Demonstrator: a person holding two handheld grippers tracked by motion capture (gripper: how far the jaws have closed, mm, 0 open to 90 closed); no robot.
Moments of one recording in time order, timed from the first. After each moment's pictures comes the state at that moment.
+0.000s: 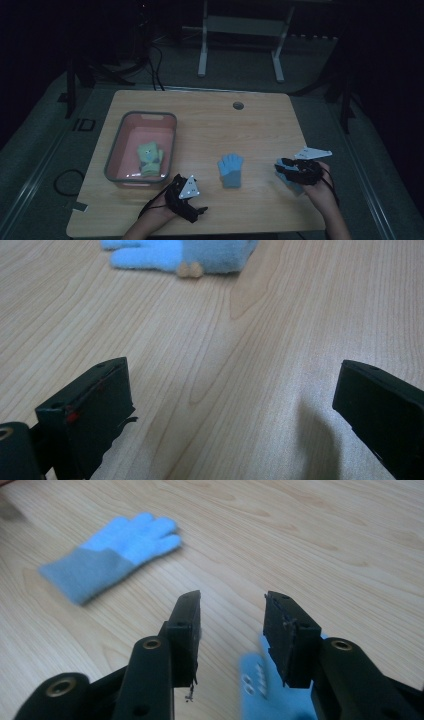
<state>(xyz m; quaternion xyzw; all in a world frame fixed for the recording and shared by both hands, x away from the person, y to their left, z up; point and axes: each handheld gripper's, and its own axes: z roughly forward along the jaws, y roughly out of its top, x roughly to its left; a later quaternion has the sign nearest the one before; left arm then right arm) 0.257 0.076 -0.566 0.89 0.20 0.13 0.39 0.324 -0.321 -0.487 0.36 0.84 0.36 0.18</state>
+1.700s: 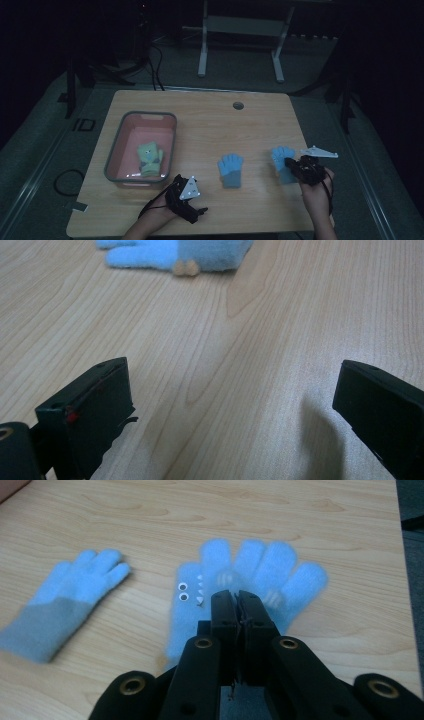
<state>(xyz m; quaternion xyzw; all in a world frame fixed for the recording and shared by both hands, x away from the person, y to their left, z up) 0.256 0.075 -0.566 0.89 0.19 0.13 0.39 0.315 -0.315 -0.479 0.51 0.76 0.34 0.22</state>
